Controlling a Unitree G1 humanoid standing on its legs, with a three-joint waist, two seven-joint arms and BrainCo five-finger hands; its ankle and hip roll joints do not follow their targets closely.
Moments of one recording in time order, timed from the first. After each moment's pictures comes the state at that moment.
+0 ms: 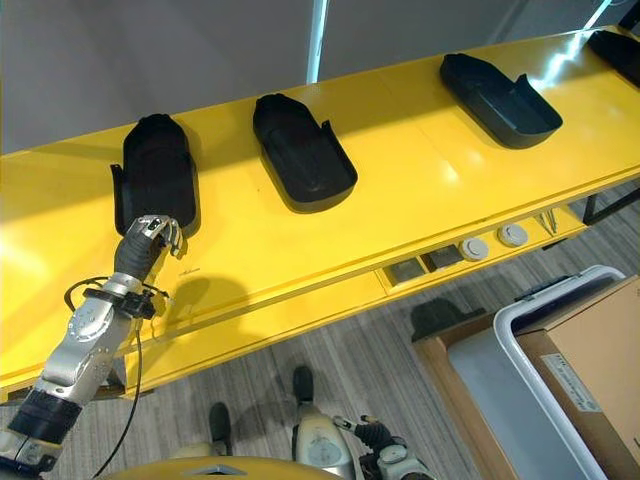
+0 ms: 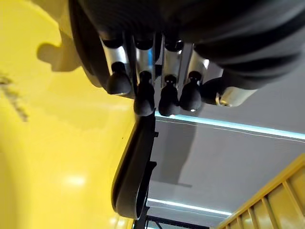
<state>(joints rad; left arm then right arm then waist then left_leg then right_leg) -0.10 0.47 -0.21 -0.01 -0.58 -0.17 -0.02 -0.05 -0.24 0.23 1.19 -0.04 -0.01 -0.04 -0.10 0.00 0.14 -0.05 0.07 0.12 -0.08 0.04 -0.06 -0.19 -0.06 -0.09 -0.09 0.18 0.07</state>
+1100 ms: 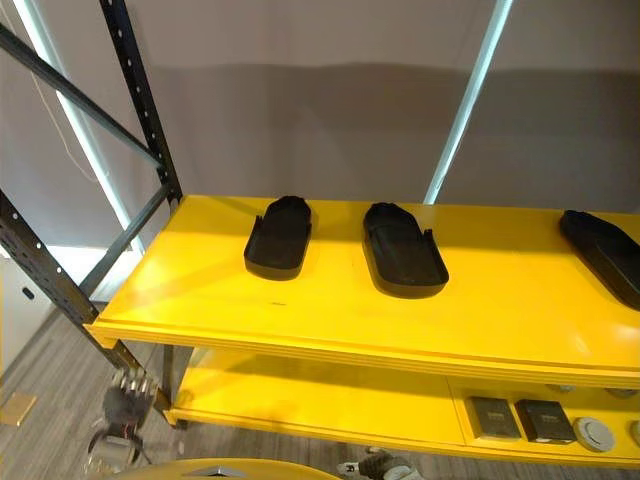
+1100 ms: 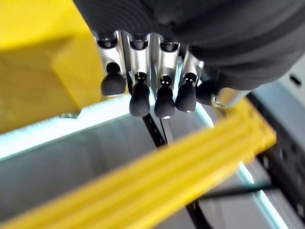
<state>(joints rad) 0.21 0.10 0.15 0.72 -1.20 -0.07 -0.20 -0.05 -0.23 0.25 1.29 -0.12 0.00 0.00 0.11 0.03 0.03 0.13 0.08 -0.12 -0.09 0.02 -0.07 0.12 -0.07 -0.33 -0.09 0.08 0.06</state>
